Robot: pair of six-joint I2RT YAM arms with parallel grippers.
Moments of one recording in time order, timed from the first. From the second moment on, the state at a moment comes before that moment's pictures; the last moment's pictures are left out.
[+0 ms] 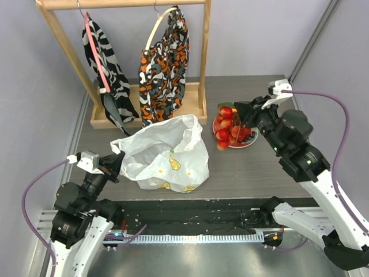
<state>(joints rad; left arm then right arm) -0.37 0.07 0.66 -0.49 0.08 -0.14 0.58 0.87 1.17 -0.33 0.24 0.20</state>
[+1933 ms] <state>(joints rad) -0.37 0.07 0.66 -0.49 0.11 -0.13 1.07 1.64 1.64 -0.08 0.20 0.18</state>
